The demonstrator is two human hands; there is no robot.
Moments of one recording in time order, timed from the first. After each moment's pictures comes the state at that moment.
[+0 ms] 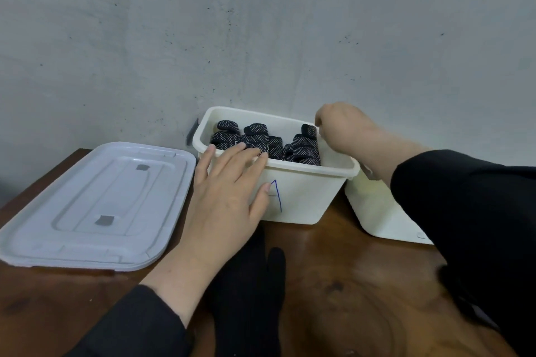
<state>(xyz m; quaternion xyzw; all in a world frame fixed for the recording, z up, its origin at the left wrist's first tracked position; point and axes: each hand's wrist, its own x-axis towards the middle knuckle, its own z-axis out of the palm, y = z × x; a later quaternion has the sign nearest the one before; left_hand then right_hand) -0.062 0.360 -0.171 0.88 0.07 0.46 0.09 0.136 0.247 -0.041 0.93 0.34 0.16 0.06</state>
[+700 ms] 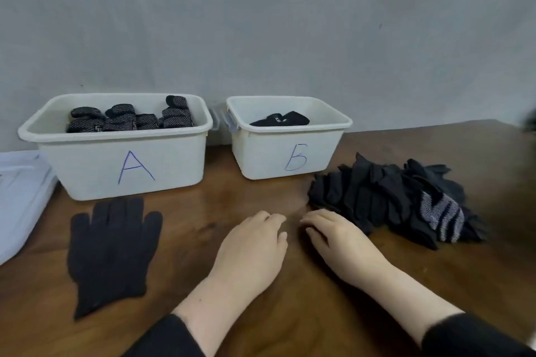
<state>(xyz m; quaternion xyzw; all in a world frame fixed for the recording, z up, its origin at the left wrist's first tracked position) -0.058 0.117 -0.196 0.97 -0.04 0.11 0.23 0.005 -0.074 -0.206 0.94 0.30 0.08 -0.16</state>
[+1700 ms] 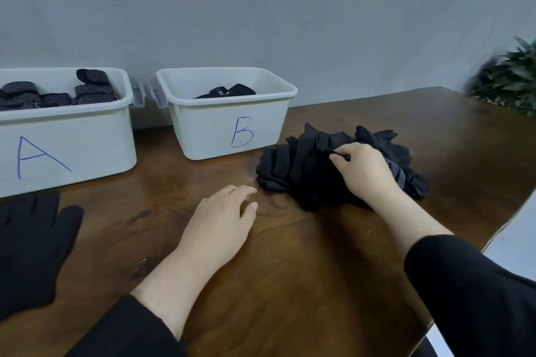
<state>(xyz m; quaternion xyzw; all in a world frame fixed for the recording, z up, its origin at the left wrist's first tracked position) -0.031 0.076 -0.205 0.95 -0.05 0.09 0.29 0.064 -0.176 -0.158 0.96 0.03 0.16 -0.22</state>
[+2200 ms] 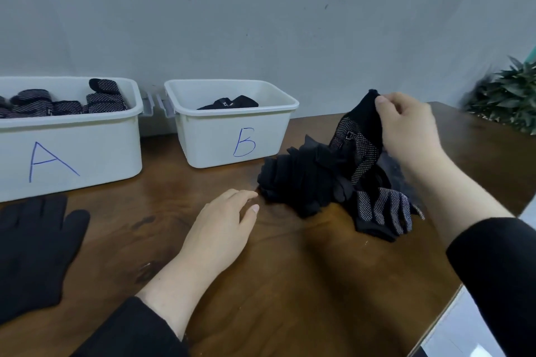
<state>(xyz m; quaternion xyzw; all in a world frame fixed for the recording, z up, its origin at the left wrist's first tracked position) -0.033 0.079 -0.204 0.94 -0.06 0.13 0.32 0.056 -0.185 -0.067 0.86 0.02 0.31 -0.41</state>
